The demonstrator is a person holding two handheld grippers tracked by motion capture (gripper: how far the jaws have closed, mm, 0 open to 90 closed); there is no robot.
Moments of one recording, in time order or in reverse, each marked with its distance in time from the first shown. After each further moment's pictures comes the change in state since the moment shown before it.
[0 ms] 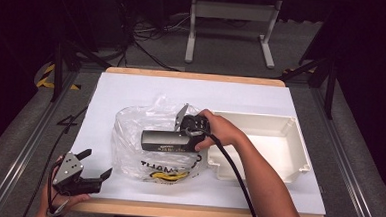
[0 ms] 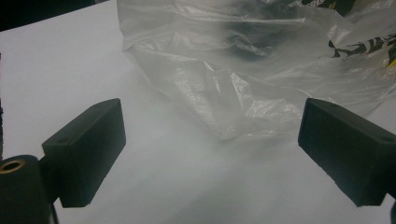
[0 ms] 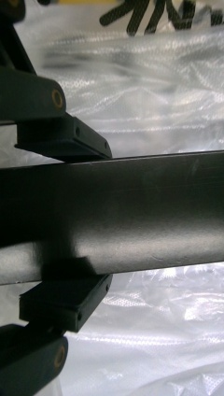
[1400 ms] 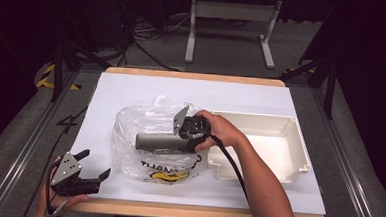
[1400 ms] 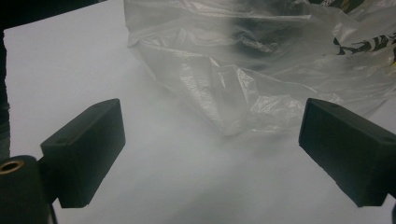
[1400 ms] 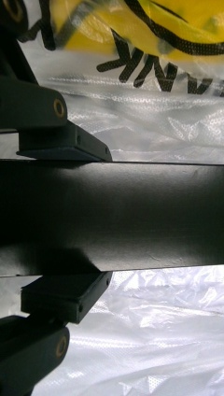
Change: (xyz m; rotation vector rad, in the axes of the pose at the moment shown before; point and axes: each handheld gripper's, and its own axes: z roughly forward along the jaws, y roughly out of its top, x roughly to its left) left arm 0.001 -0.002 -0.003 -0.003 0.010 -0.010; right arm 0.010 0.006 -0.013 -0.076 0.016 -0.126
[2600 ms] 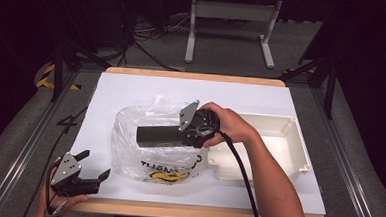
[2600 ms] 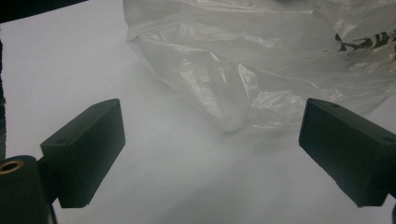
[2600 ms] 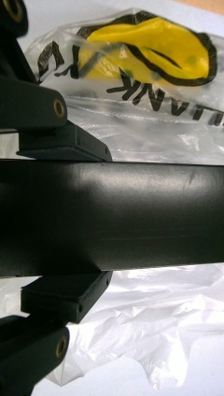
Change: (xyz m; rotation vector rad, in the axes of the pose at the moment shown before) left arm 0.001 -0.002 0.000 0.008 -0.008 -0.013; right arm 0.010 0.004 -0.052 -0.056 -0.096 -0.064
